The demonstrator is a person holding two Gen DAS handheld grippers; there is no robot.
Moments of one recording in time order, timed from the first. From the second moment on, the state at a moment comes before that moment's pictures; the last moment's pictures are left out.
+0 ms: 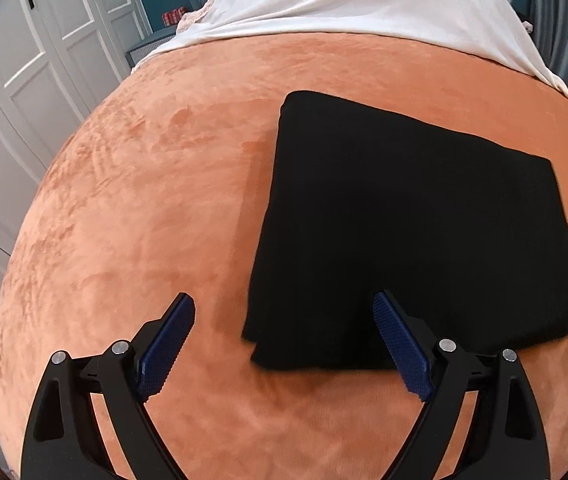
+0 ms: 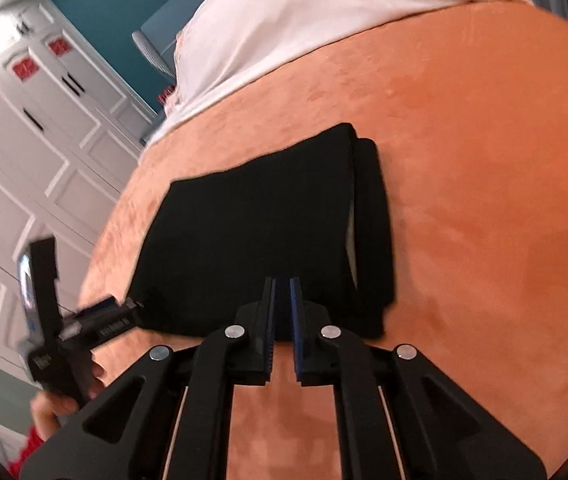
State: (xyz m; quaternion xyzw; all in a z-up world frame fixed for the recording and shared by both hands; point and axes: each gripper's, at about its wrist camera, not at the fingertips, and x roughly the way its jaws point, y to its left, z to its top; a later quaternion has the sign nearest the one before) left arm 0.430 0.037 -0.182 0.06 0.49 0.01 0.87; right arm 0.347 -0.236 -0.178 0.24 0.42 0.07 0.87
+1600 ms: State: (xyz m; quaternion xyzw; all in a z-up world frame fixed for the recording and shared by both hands) left arm 0.115 0.010 0.011 0.07 0.37 -0.01 0.93; right arm 0.072 -0.178 -0.019 0.09 0.34 -0.02 0.94
